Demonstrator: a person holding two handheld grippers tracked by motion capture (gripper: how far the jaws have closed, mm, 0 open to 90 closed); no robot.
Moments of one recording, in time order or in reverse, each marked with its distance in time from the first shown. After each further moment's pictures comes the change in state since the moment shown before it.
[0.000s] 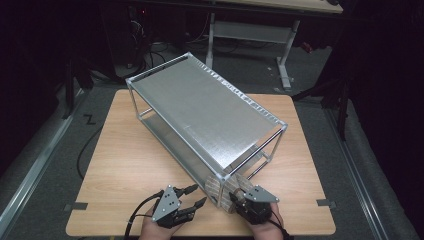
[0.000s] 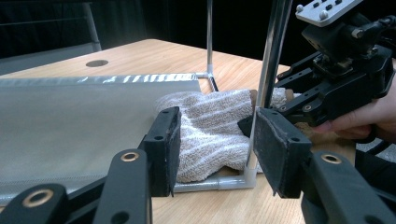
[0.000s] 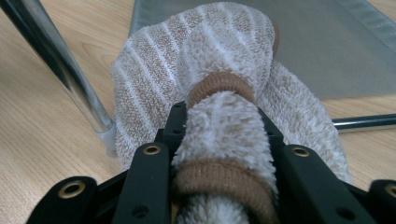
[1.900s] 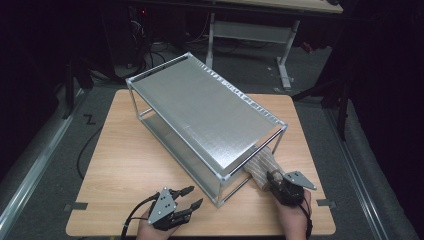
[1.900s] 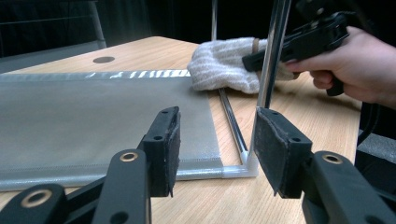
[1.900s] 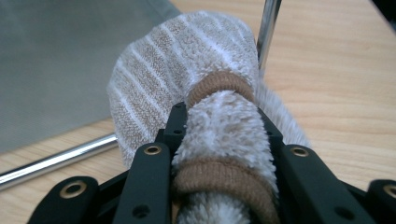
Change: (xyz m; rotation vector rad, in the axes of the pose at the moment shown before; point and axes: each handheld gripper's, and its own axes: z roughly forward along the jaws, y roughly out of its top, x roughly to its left) left arm 0.001 -0.004 -0.009 0.010 0.014 0.001; right arm -0.096 -0.007 -0.021 -0.089 -0.295 0.200
